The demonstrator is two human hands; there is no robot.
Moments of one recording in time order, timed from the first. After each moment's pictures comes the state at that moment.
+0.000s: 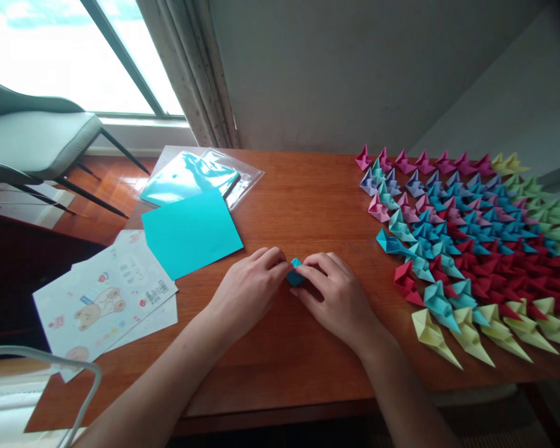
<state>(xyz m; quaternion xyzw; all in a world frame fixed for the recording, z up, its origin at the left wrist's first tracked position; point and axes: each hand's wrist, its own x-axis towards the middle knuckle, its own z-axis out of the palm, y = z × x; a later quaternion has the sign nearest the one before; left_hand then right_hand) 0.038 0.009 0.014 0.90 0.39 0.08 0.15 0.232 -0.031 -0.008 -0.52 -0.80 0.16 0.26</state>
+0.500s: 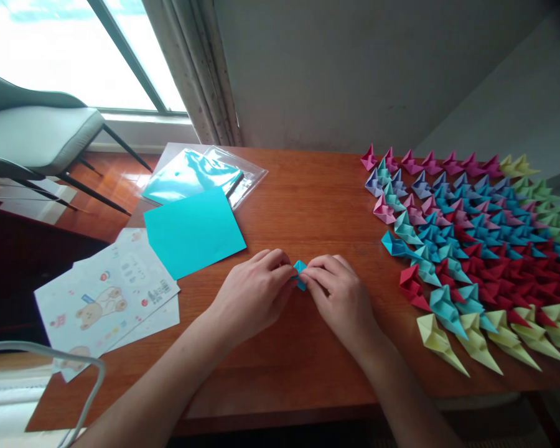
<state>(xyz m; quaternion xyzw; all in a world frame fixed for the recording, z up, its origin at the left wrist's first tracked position) 0.039 0.005 0.013 0.89 0.41 0.11 0.17 0.224 -0.030 -0.011 -0.55 -0.75 0.17 0.31</state>
